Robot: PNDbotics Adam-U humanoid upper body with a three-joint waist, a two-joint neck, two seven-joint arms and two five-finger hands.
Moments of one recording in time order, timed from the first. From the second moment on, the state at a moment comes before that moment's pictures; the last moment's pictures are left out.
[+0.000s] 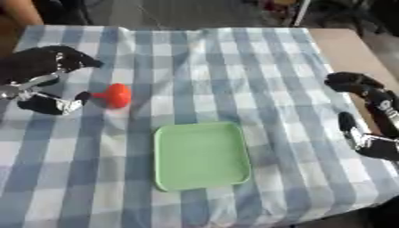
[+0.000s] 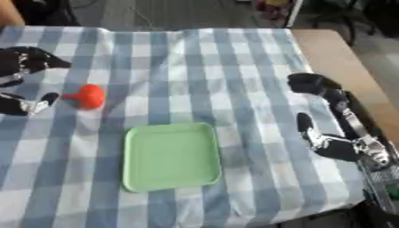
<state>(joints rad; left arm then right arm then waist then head) -0.72 0.62 -0.18 -1.13 -0.94 -0.76 -0.19 -0.12 -0.43 -0.10 -1.74 0.16 -0.73 0.39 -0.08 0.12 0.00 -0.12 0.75</state>
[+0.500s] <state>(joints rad) -0.78 0.58 -0.19 -1.00 -1.07 -0.83 -0.15 -0.12 -0.43 -0.10 -1.74 0.15 -0.72 0.39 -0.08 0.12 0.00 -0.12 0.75</state>
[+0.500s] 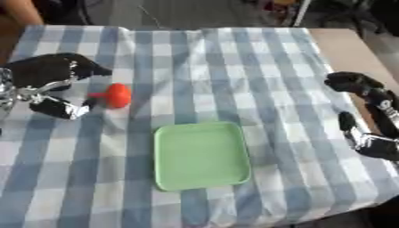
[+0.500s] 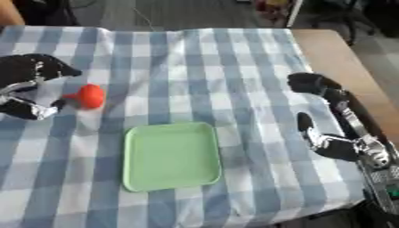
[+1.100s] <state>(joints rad) -0.81 0.54 -0.20 -0.92 -1.17 -0.89 -0.13 -0.12 -0.43 -0.10 -1.74 0.15 -0.72 0.39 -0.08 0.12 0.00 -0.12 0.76</state>
